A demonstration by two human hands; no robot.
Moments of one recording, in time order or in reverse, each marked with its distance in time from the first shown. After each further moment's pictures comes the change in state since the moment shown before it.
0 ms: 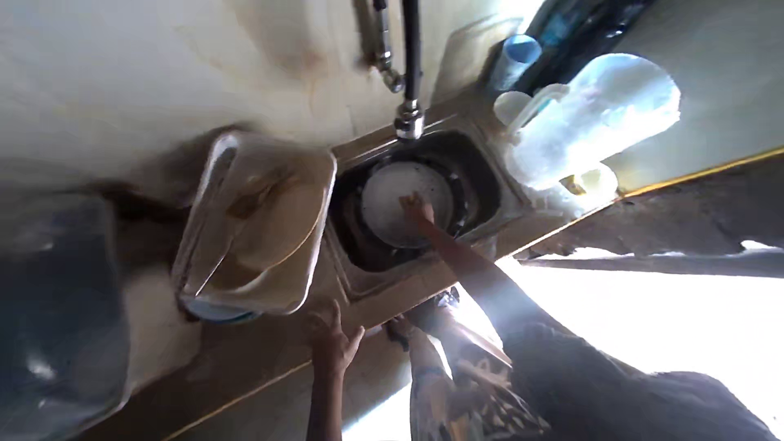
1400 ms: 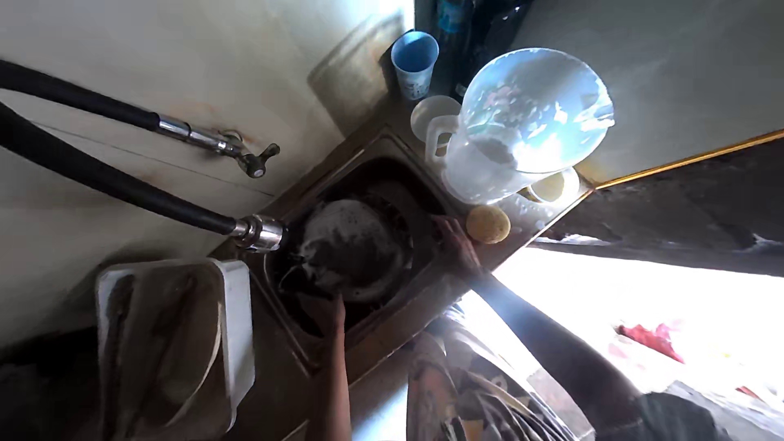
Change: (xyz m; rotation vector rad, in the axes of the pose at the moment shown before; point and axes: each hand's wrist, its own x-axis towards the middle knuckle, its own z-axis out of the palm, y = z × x) left_hand 0.136 0.199 0.006 -0.366 0.483 -0.046; right_hand -0.015 0.136 -0.173 0.074 0.159 -0.223
